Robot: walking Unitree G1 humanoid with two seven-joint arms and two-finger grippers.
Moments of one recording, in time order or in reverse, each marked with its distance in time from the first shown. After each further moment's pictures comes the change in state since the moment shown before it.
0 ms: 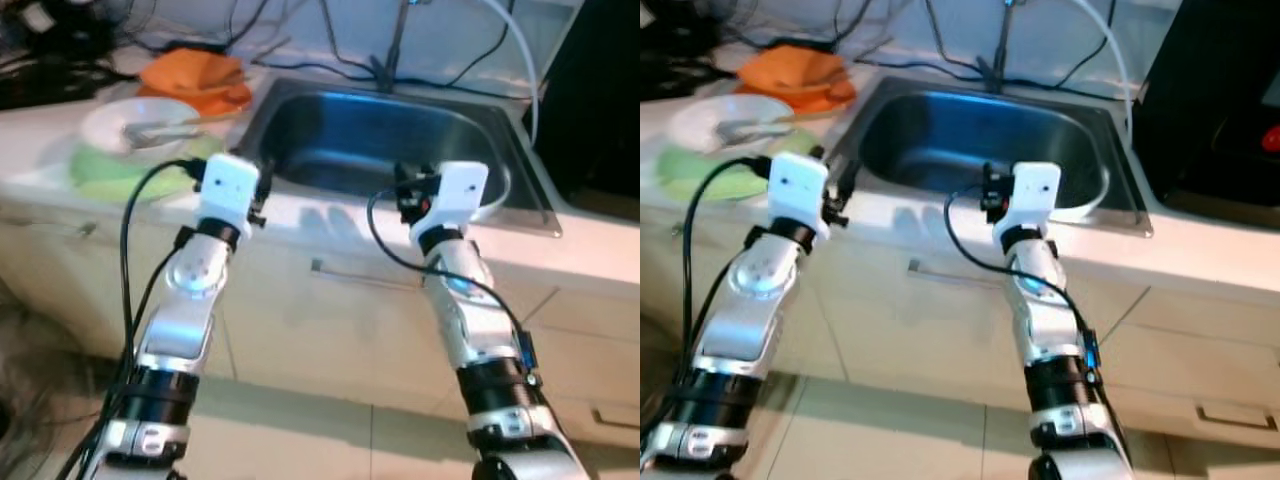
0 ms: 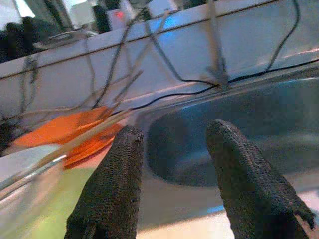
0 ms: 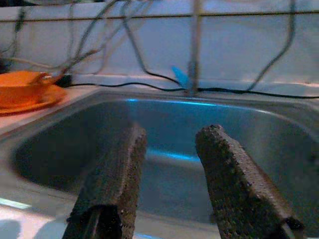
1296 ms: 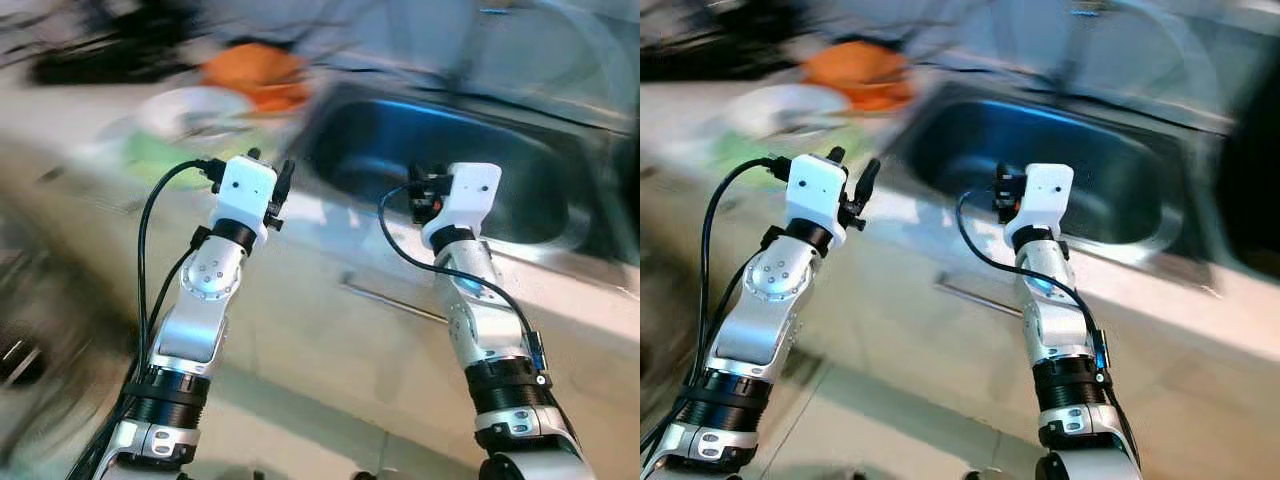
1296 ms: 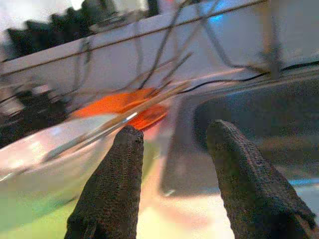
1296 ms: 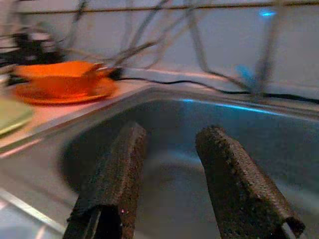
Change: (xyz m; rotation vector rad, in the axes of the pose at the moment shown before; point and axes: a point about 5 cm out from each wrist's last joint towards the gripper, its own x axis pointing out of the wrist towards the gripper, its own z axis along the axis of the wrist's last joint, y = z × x) left arm 0.001 -0.012 0.005 -0.008 -0.023 -0.047; right arm -0.001 -0.009 0.000 -0.019 0.002 -0.031
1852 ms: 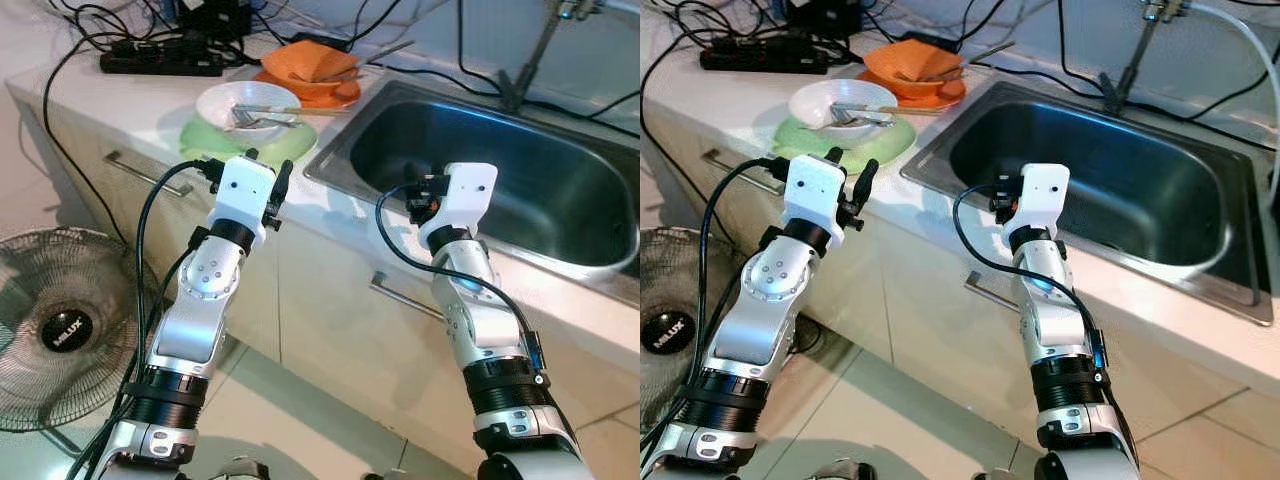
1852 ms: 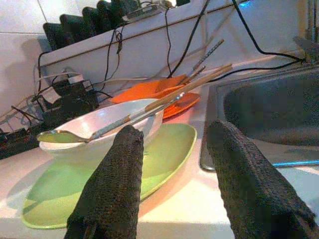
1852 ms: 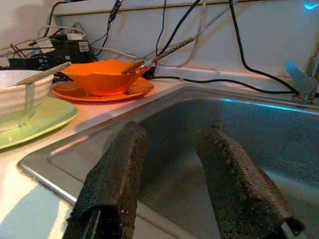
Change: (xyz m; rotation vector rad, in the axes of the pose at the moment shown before) left arm 0.000 0.001 -0.001 0.006 0.003 0.002; right arm 0.000 0.001 0.000 0.004 0.000 0.004
